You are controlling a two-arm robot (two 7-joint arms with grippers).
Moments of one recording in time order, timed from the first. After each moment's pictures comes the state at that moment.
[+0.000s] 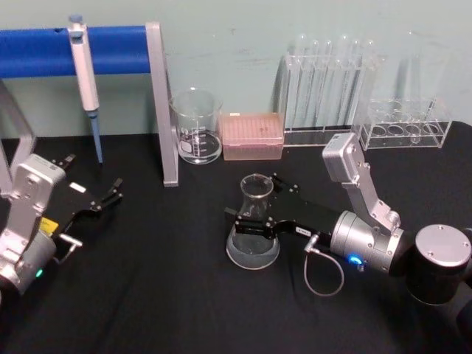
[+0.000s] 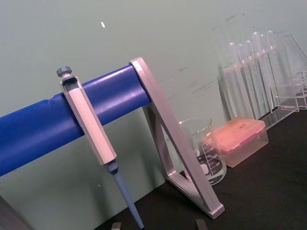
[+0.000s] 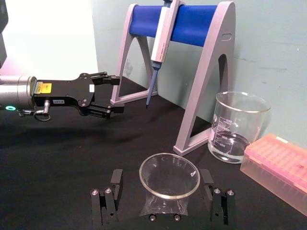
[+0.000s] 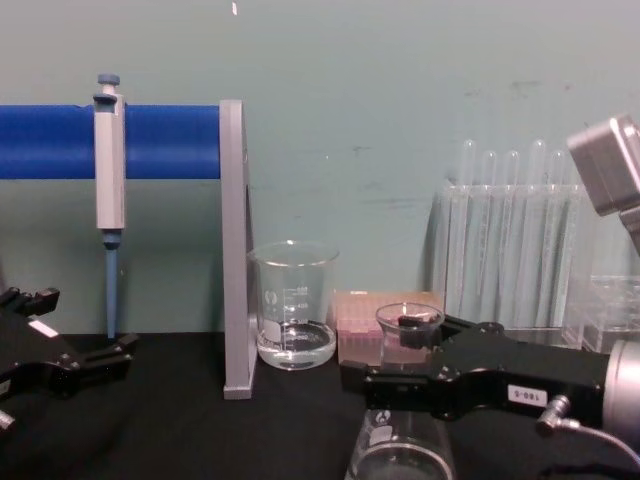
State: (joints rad) left arm -0.20 0.60 0.45 -1.41 -0.25 -0.12 0.03; right arm 0.36 0.39 -0.53 -1.32 0.39 -0.03 0.58
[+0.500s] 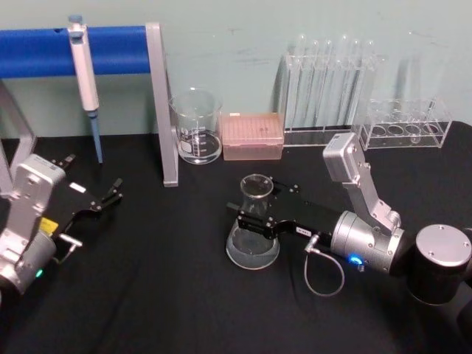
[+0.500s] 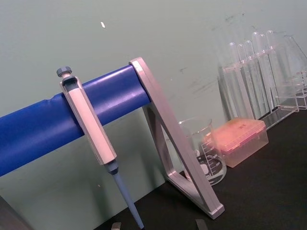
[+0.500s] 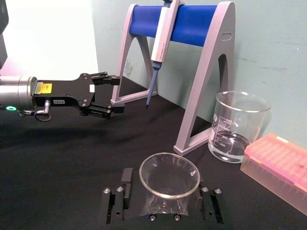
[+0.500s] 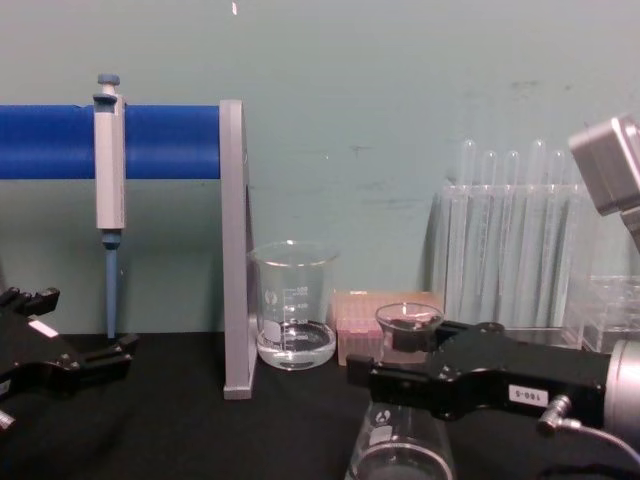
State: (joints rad) left arm -0.20 0.60 0.45 -1.41 -0.25 -0.12 0.03; right arm 0.36 0.39 -0.53 -1.32 0.40 -0.02 0.58
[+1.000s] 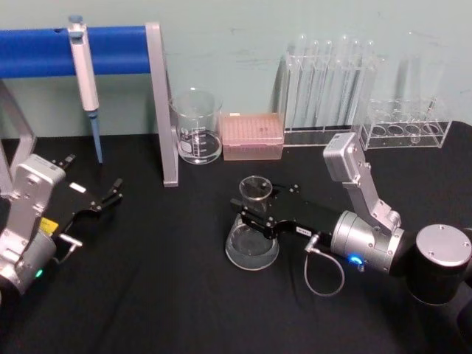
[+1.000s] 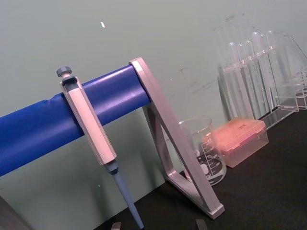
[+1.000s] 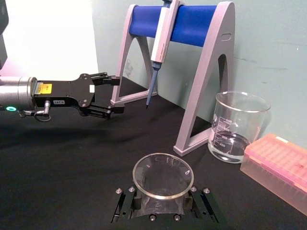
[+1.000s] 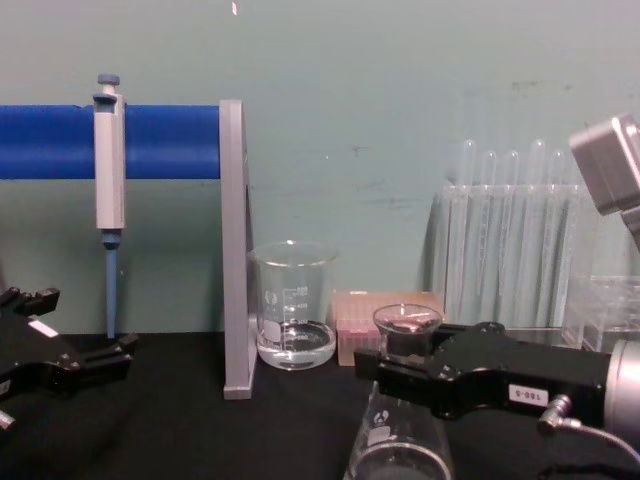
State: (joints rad) left arm -0.20 0.60 0.45 -1.41 -0.25 -0.12 0.03; right arm 0.36 0.39 -0.53 -1.32 0.40 -0.02 0.58
